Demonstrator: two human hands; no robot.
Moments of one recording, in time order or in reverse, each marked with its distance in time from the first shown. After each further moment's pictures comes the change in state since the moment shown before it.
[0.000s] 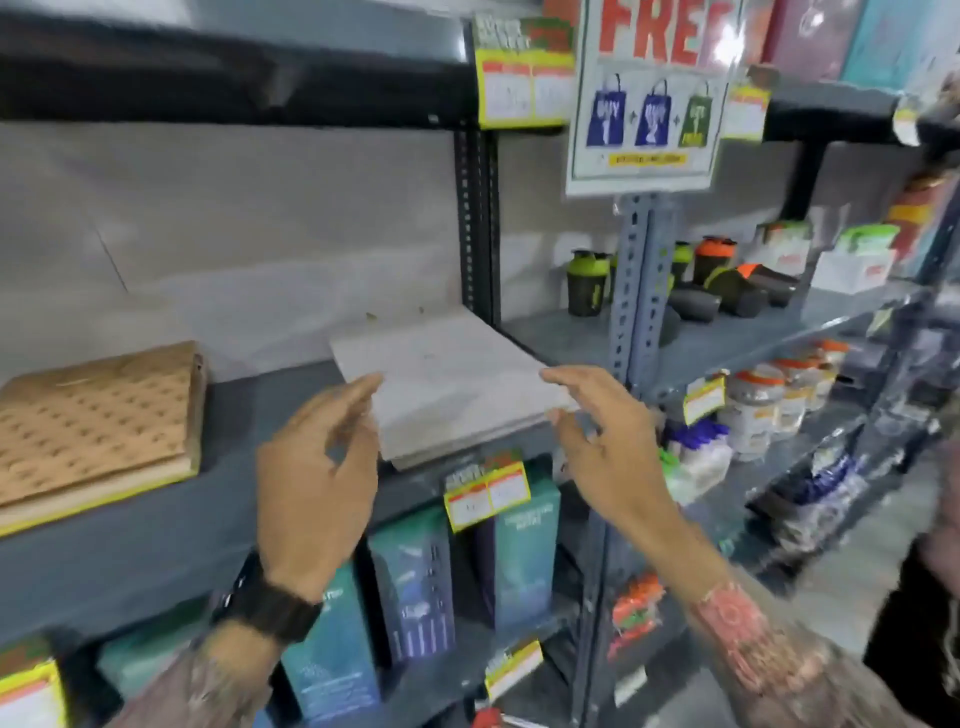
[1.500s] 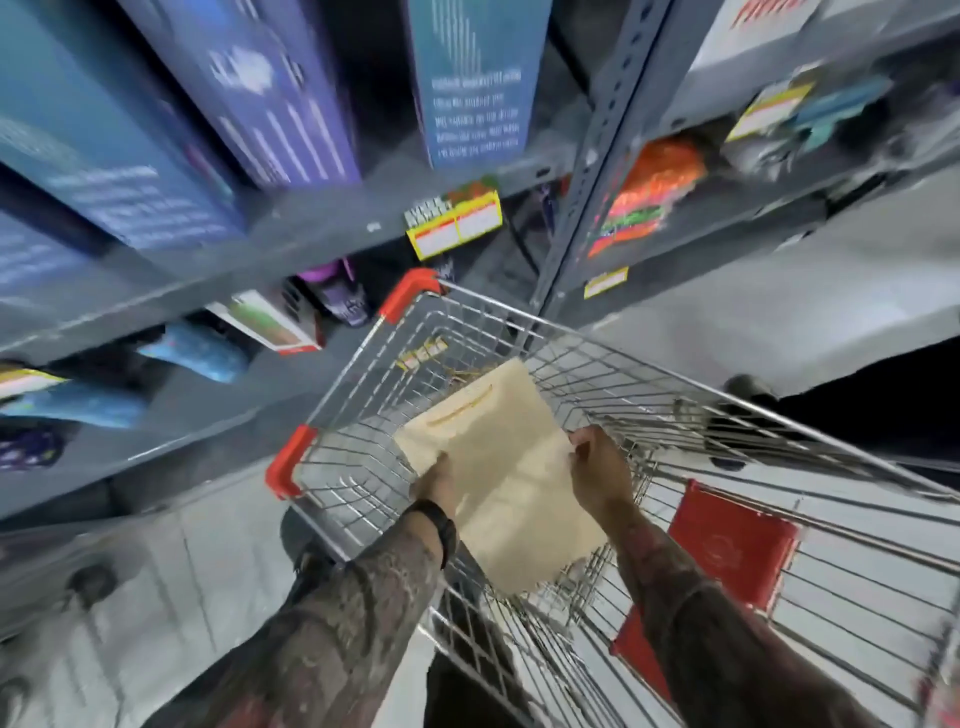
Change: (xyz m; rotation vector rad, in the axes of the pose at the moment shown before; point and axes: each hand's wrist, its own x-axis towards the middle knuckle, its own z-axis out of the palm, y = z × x) left_hand -0.512 -0.238 0.207 0.018 -0.252 -1.933; right_hand -0.547 0.253 0.027 -0.365 -0.682 1.295
